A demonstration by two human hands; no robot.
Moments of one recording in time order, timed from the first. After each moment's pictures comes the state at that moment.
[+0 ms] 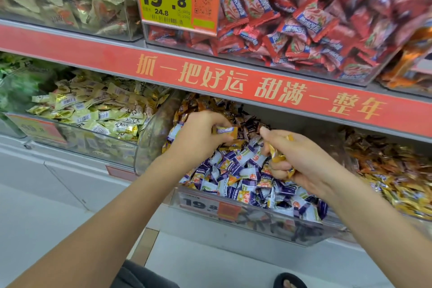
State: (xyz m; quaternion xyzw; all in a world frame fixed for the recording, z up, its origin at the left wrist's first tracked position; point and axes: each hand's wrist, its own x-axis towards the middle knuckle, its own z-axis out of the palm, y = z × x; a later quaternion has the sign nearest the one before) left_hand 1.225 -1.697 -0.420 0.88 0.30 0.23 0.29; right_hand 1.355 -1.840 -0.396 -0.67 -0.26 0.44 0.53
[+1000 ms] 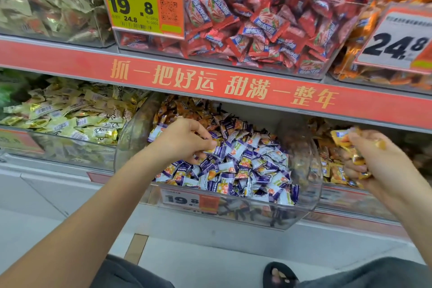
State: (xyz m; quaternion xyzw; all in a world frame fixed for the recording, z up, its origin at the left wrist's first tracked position) left_hand 1.219 -1.722 -0.393 0.77 0.37 0.09 0.52; right_hand 1.418 -1.958 -0.381 -0.69 -0.15 0.23 0.67
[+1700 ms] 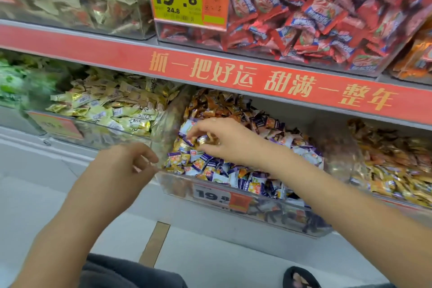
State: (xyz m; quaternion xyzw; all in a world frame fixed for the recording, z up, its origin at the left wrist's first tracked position) left_hand 1.082 -1.725 -0.401 0.82 0.49 0.16 0.25; right_hand 1.303 -1.763 -0.403 -0.62 -0.75 0.16 0.18
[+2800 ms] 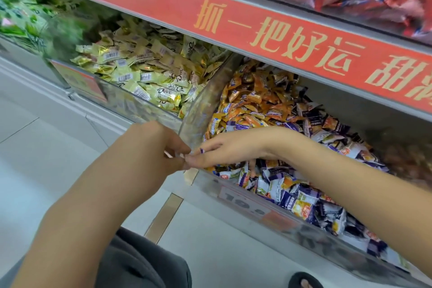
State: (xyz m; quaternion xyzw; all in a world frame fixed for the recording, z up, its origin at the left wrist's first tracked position) left_hand 1.097 -1.700 -0.406 0.82 0.51 0.05 0.24; right_hand 1.277 -1.701 -0.429 -0.55 -0.63 0.54 -0.09
